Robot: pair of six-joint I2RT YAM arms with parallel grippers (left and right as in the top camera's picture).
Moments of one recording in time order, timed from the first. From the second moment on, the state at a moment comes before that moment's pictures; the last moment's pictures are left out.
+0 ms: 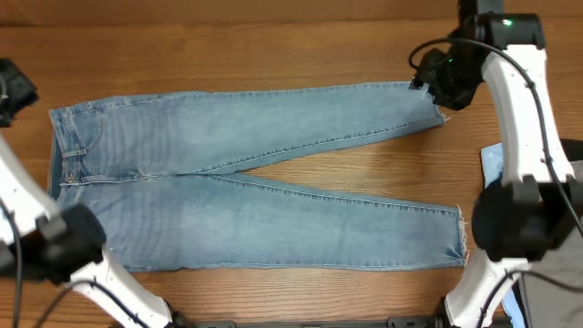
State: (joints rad) left arm 0.56 2.05 2.61 -1.68 0.02 -0.23; right arm -0.01 1.98 2.07 -1.39 -0.19 0.46
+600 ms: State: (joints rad) left arm 0.54 1.37 2.05 -1.68 0.15 -0.14; right arm 0.00 1.41 2.04 -1.64 -0.18 0.53
